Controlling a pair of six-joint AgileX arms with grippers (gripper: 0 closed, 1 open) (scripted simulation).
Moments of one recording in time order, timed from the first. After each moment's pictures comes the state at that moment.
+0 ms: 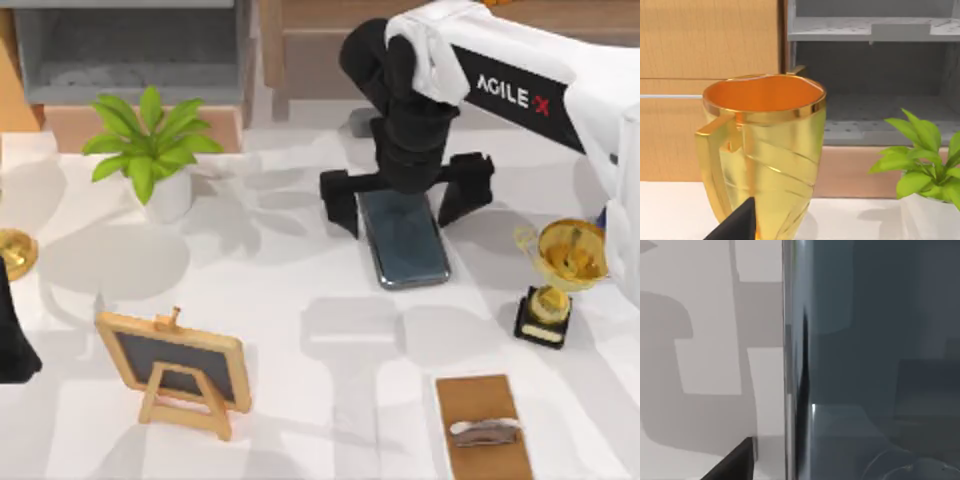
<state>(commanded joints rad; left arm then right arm) 0.00 0.00 0.00 0.00 0.00 0.00 0.50 2.58 2.18 -1.15 0.01 0.37</state>
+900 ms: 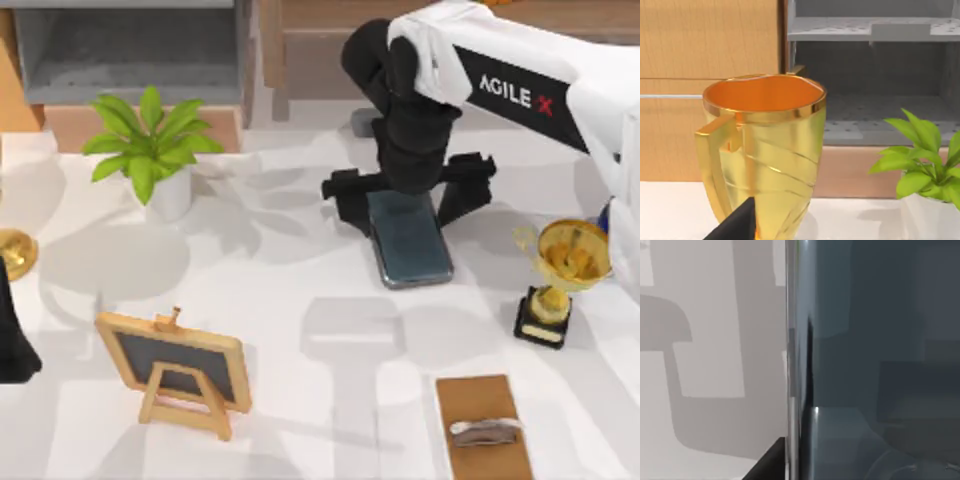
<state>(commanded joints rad) 0.00 0.00 0.00 0.00 0.00 0.00 0.50 2.58 2.16 -1.13 0.01 0.37</state>
